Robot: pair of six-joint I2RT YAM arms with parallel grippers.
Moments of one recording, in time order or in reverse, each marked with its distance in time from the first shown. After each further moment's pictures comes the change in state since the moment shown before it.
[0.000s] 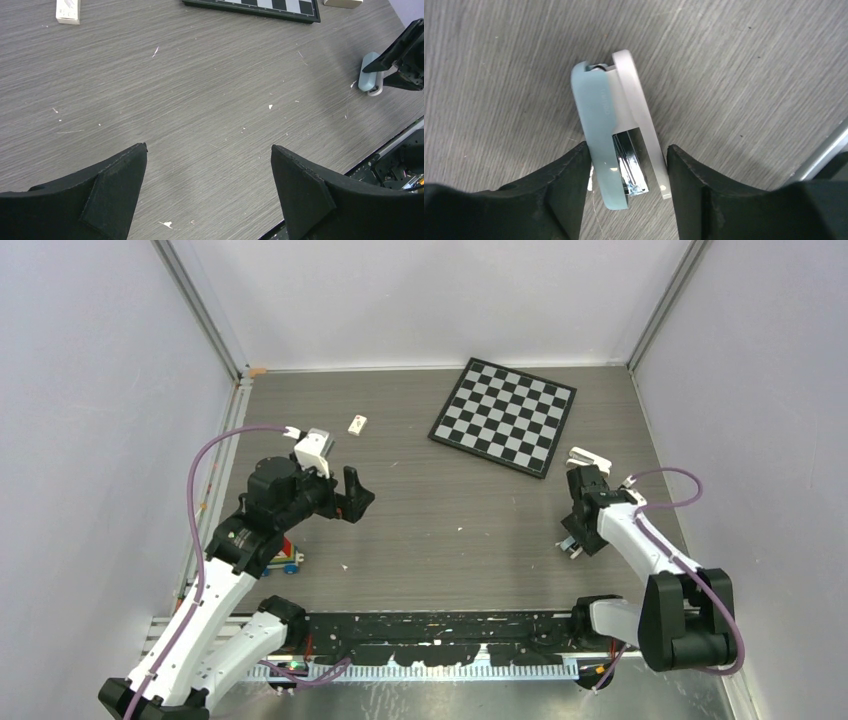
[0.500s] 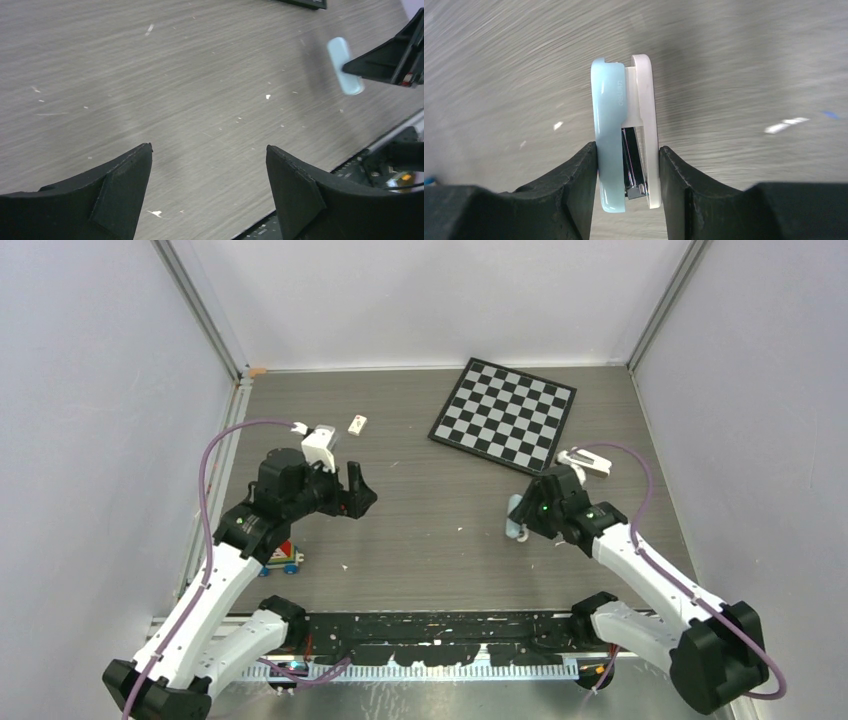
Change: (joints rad) left arm 0.000 0.081 0.036 -0.054 0.000 -0.041; right arm 0.292 -0.205 -0.003 0.221 -0.358 -0.291
